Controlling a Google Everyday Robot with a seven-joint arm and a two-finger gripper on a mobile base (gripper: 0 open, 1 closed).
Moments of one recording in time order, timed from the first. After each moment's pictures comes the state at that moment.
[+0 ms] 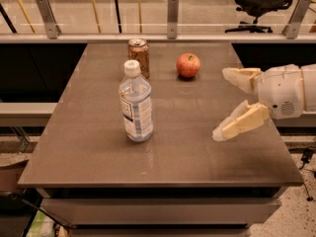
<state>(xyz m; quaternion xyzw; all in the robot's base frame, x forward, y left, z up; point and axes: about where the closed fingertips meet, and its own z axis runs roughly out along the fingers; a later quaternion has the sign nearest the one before) 0.476 -0.135 0.921 -0.52 0.68 0.26 0.45</state>
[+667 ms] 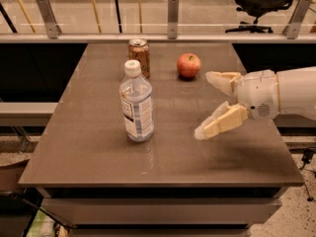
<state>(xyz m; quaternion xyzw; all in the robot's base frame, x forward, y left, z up) 0.489 -0.099 0.907 -0.51 0.66 0.31 0.46</state>
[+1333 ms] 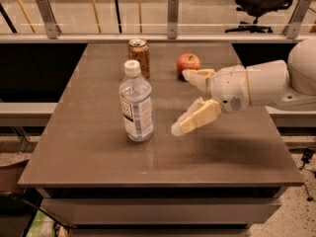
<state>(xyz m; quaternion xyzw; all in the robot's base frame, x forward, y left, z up) 0.501 -0.051 0.906 -0.53 0.65 0.33 0.45</state>
